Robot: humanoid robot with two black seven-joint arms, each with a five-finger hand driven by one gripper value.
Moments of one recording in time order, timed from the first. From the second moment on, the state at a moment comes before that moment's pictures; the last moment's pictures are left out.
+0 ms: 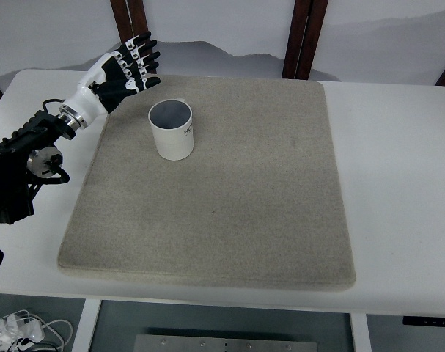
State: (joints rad) left arm -0.96 0.25 -0.43 -0.33 0.26 -0.59 -0.61; right arm 0.00 0.00 -0.01 0.19 -0.03 -0.01 -0.03
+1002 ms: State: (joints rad) left arm -1.03 0.28 -0.70 -0.28 -0.28 -0.54 -0.14; right arm 0.00 0.00 -0.01 0.19 -0.03 -0.01 -0.03
